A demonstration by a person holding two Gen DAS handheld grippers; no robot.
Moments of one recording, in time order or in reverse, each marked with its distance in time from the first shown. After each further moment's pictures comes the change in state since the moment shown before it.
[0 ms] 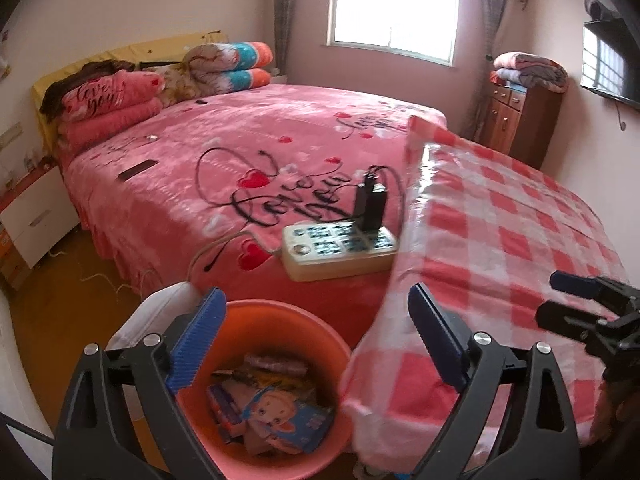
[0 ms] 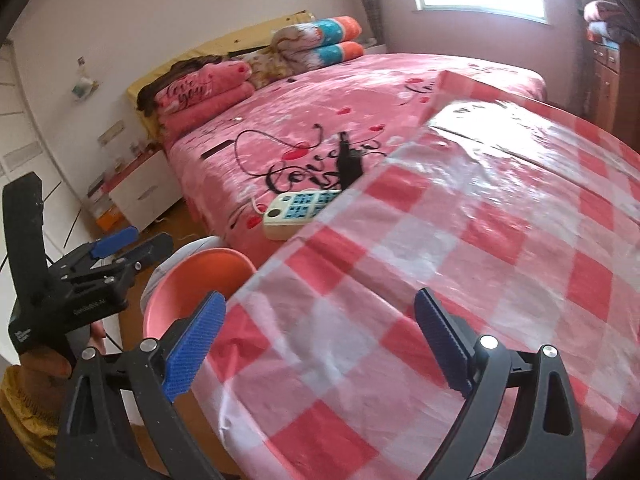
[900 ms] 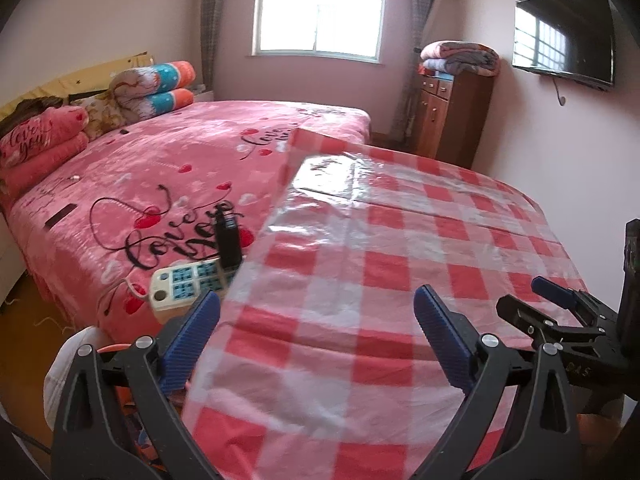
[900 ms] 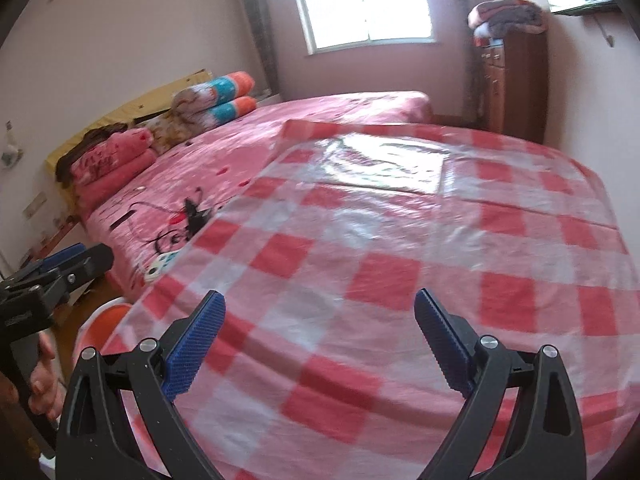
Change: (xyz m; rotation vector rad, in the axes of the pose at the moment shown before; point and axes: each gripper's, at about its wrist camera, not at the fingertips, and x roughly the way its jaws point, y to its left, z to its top) left arm 0.000 -0.148 0.029 0.124 -0.024 -0.196; right arm -0.083 -0.114 -0.030 0.176 -0.204 -0.323
